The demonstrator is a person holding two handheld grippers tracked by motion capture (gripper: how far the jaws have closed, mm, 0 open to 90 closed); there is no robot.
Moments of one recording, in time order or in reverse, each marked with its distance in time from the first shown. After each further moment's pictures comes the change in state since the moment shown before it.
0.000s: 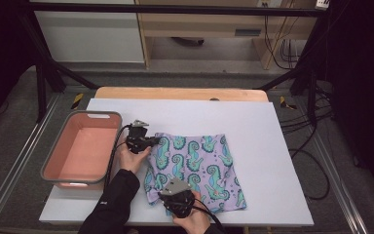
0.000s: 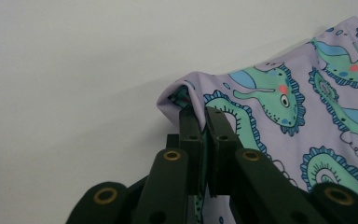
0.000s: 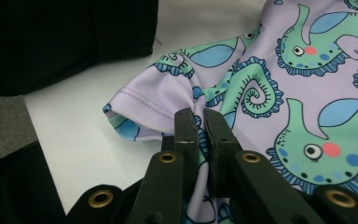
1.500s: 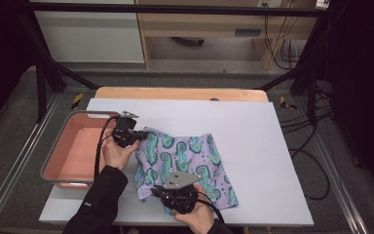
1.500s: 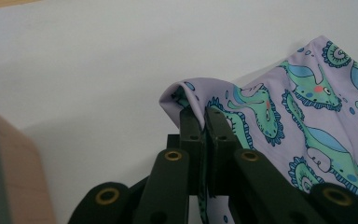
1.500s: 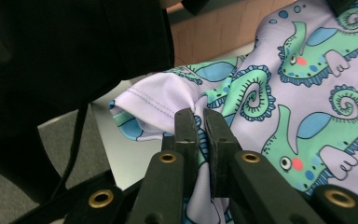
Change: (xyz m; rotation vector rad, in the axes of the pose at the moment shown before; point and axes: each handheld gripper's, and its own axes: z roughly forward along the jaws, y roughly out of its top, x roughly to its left) left arm -0.003 0.028 -0.063 0.059 0.105 0.008; right arm -0.004 0.032 -0.036 -0.160 0.170 0.026
